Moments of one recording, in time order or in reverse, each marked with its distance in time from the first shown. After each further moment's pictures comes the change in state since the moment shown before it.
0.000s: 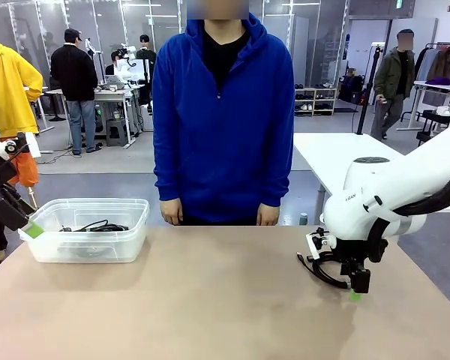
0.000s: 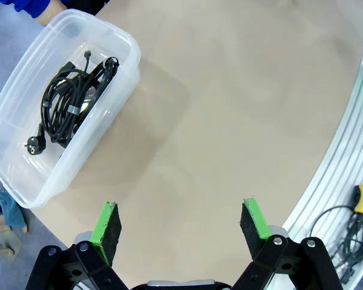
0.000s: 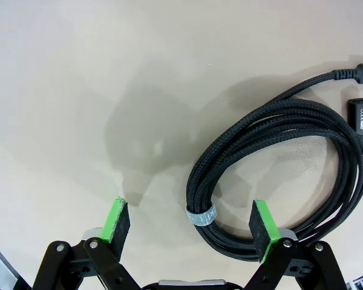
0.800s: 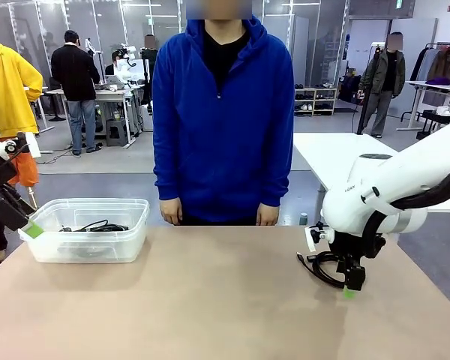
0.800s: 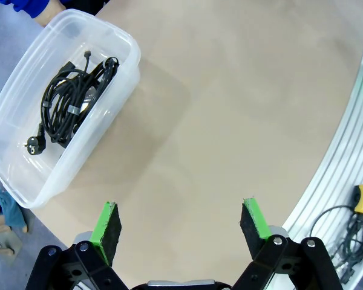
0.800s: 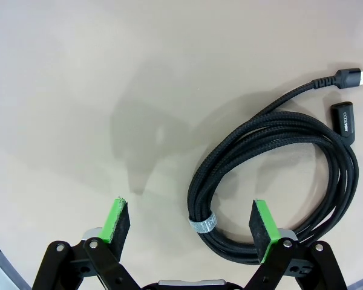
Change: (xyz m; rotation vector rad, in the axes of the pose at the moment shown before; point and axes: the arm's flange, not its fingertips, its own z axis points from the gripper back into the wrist) left arm 0.000 0.000 0.000 0.000 0.000 0.000; right arm 0.003 0.001 0.008 0.005 -0.077 -0.081
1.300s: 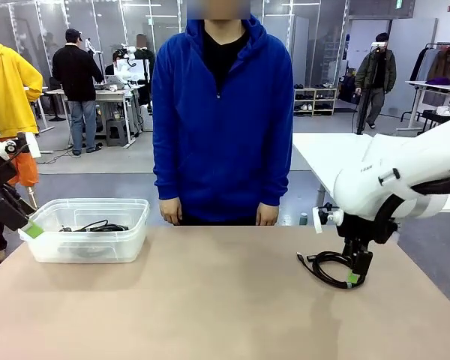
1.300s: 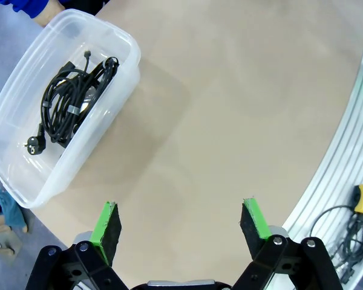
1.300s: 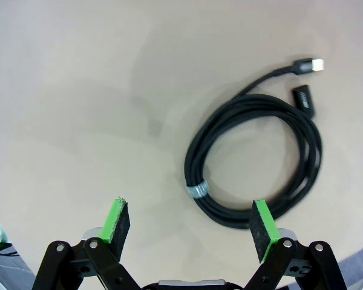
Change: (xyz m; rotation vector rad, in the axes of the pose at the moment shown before) left arm 0.000 0.000 0.000 0.000 0.000 0.000; right arm -0.007 0.011 0.041 -0.054 -0.040 -0.034
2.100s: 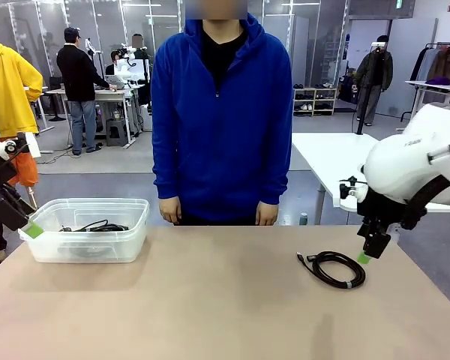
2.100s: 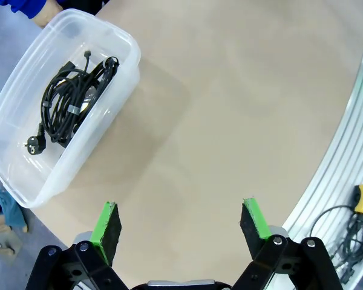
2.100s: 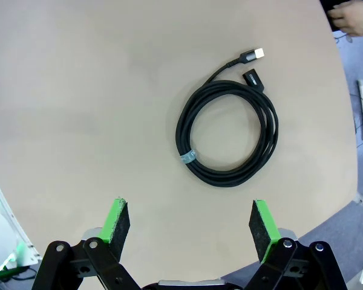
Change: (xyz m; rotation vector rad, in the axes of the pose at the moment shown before) left arm 0.000 0.000 0.000 0.001 0.001 0.000; right arm -0.027 0.024 0.078 -0.121 -0.117 -0.131
